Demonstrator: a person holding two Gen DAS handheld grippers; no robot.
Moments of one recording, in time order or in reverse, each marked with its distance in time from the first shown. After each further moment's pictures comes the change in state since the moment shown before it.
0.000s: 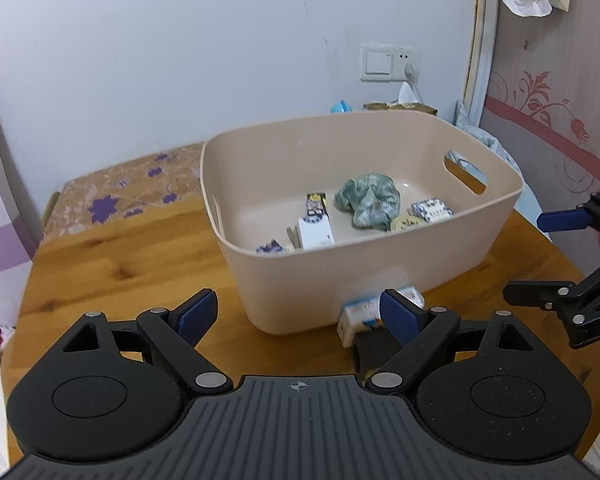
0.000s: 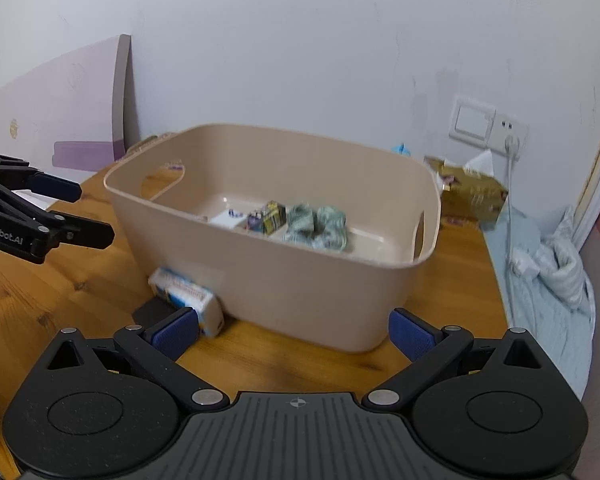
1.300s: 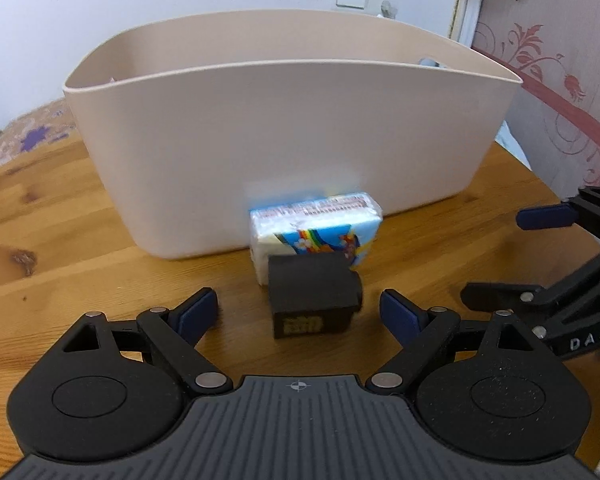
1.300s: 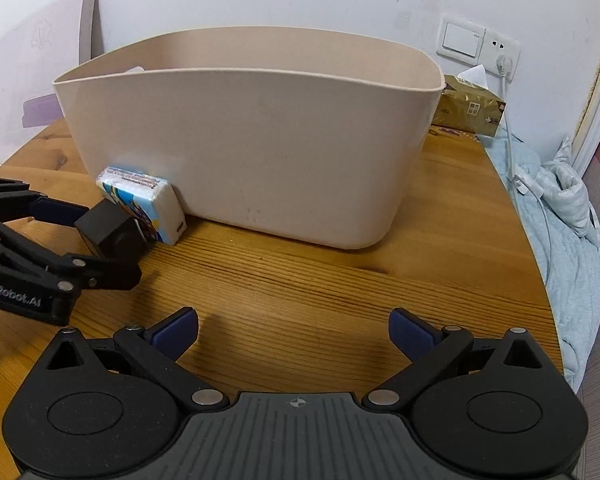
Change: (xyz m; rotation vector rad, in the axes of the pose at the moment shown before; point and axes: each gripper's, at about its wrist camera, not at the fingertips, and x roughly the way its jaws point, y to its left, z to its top) left arm 0.079 -0.047 -0.053 -0.024 0.101 -0.062; right arm 0.050 -0.003 -0.052 0.044 0.137 -0.054
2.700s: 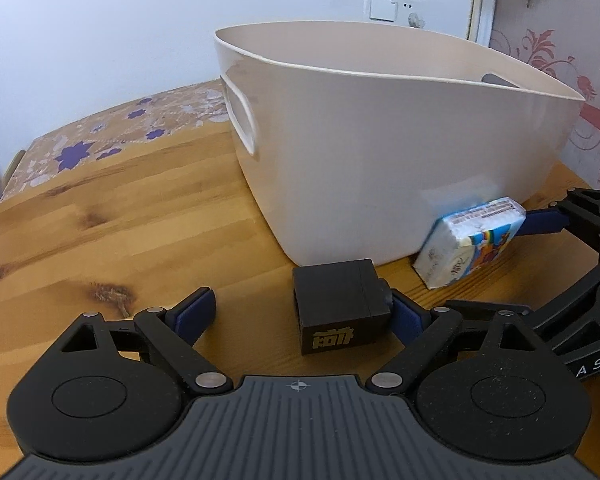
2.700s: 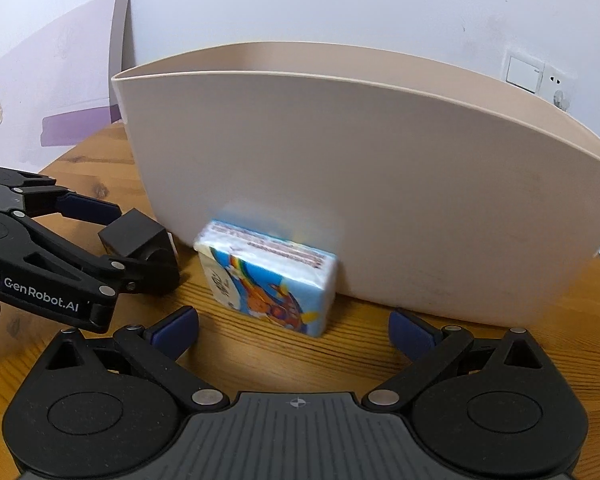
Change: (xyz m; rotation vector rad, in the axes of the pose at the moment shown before) left arm 0.003 0.100 -0.001 0.062 -0.049 -0.001; right arm 0.042 0.092 0.030 0.005 -0.098 0.032
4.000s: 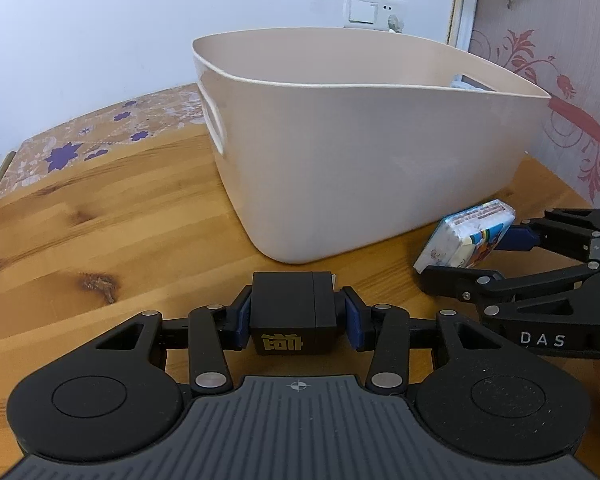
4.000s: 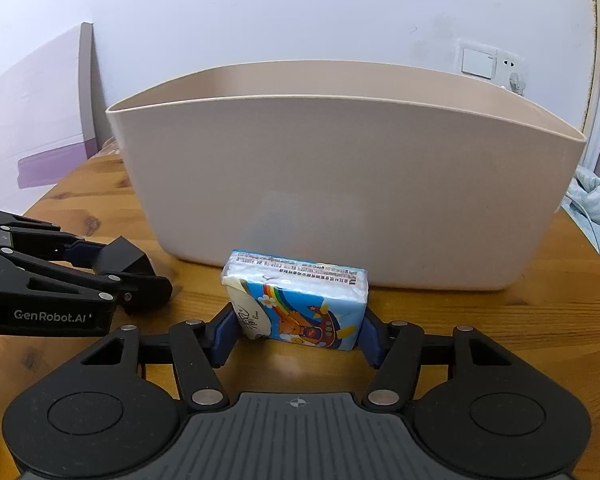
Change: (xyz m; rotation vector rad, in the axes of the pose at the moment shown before) left arm -0.023 -0.018 -0.006 0.012 0.002 -0.040; right arm -0.042 0.002 -0.028 0.112 -0.043 -0.052
